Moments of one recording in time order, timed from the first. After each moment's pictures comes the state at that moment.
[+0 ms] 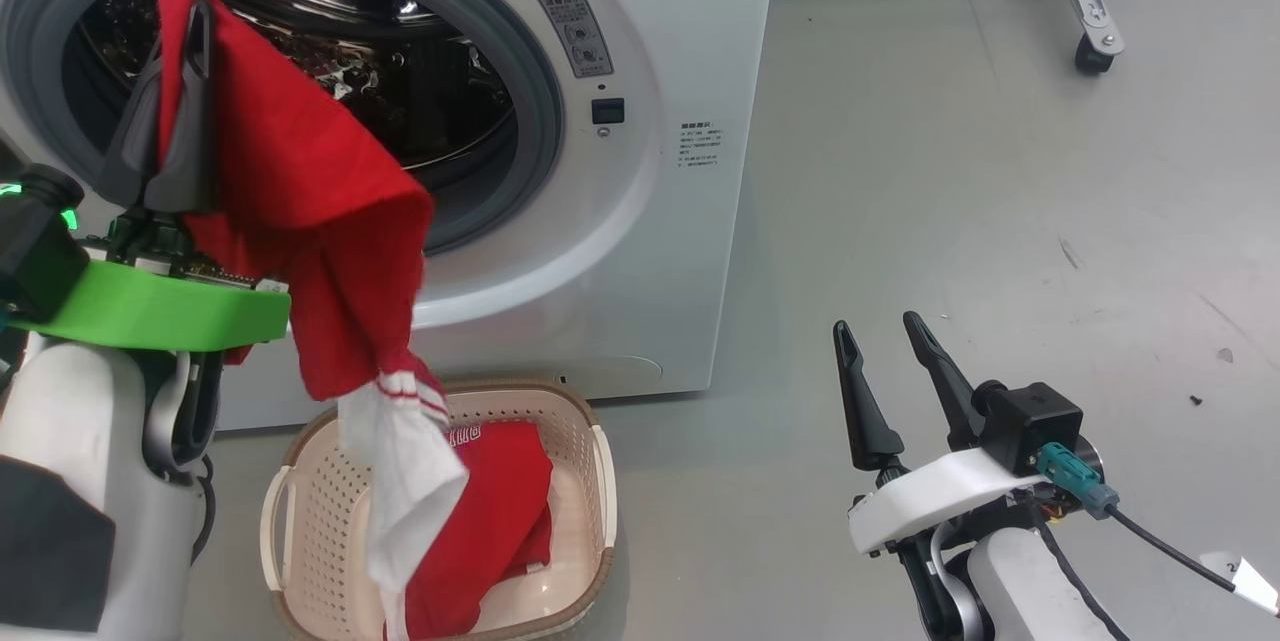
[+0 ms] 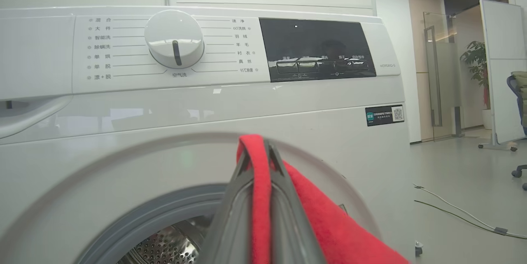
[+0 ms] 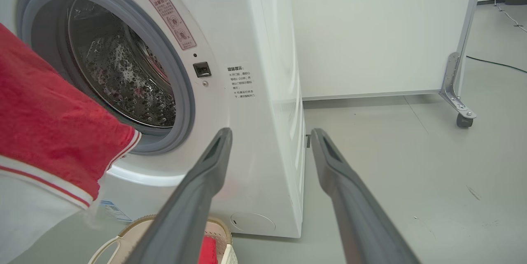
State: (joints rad) left arm -0.49 0.21 -0.14 0.08 -0.38 -0.13 -0.25; right arm -0.15 -0.05 0.37 0.27 0.43 0.04 -0.26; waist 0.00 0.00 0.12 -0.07
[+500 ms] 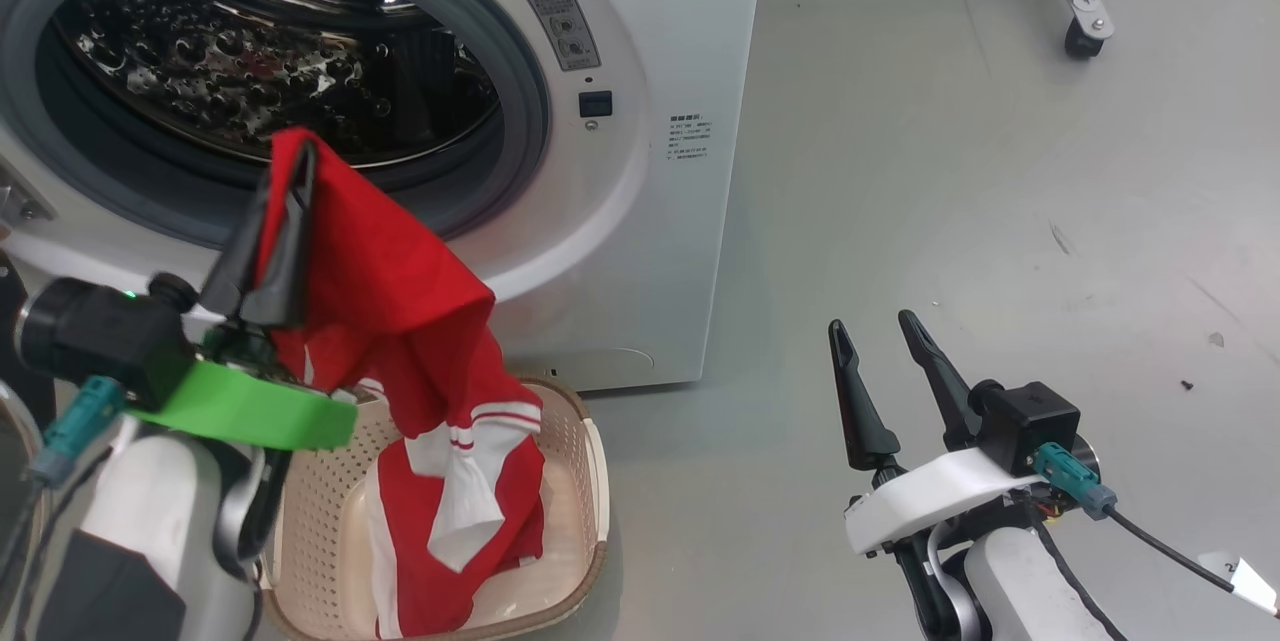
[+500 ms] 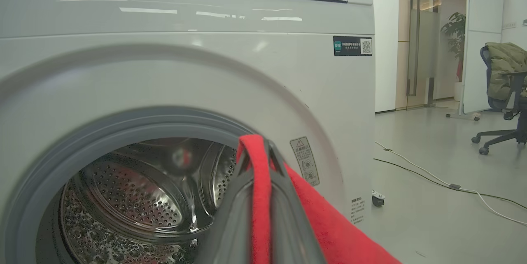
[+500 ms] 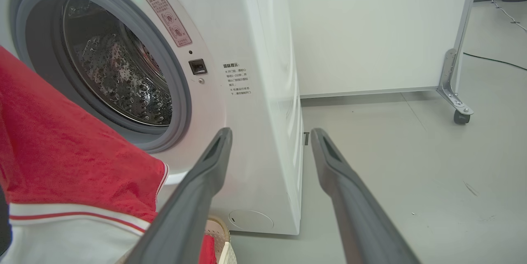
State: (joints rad) left arm -0.36 0.20 -0.20 0.07 -0.38 -0.13 -0.26; right arm -0.15 -0.05 0.38 0.26 0.43 0.04 -0.26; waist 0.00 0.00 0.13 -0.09
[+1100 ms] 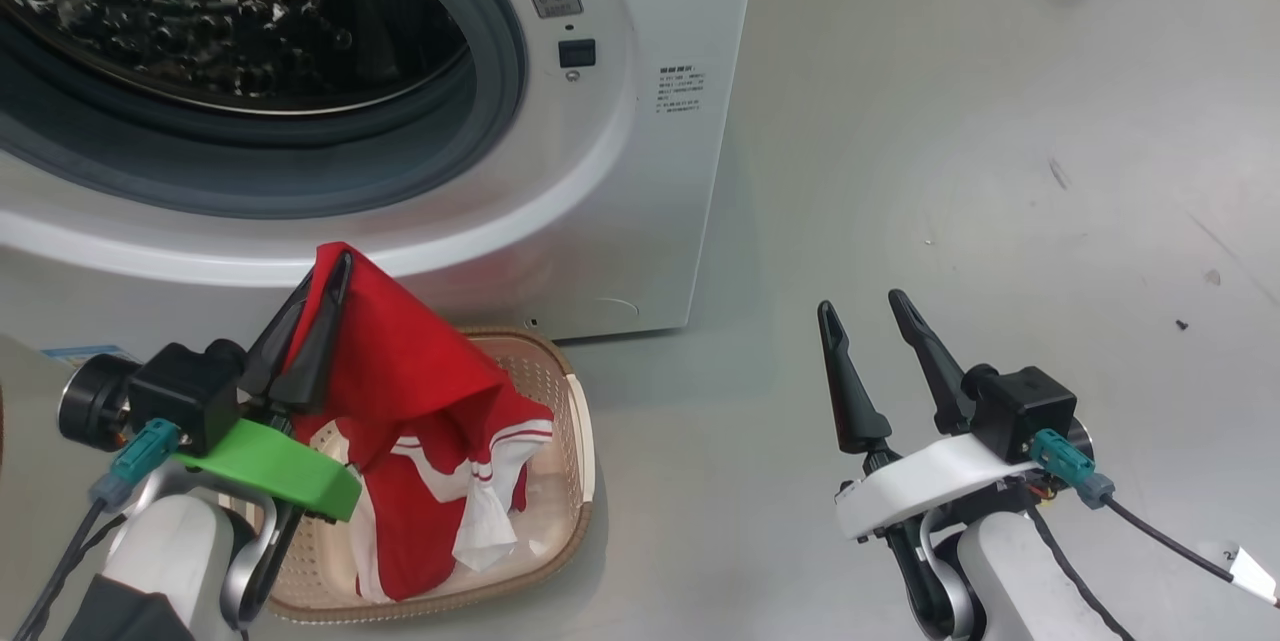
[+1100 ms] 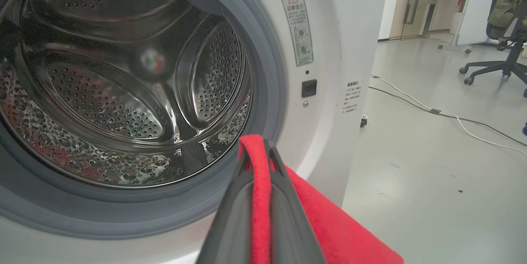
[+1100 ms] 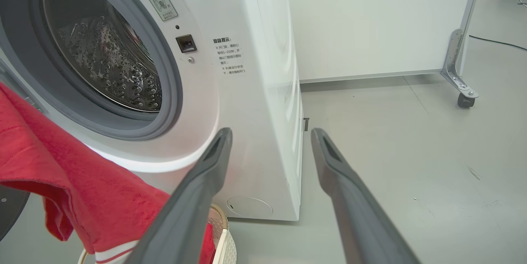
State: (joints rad) left arm -0.29 0.26 -0.30 0.19 -0.38 -0.13 -0.24; right arm -0.17 -0.05 0.40 0.23 0.43 0.04 -0.26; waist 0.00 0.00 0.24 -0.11
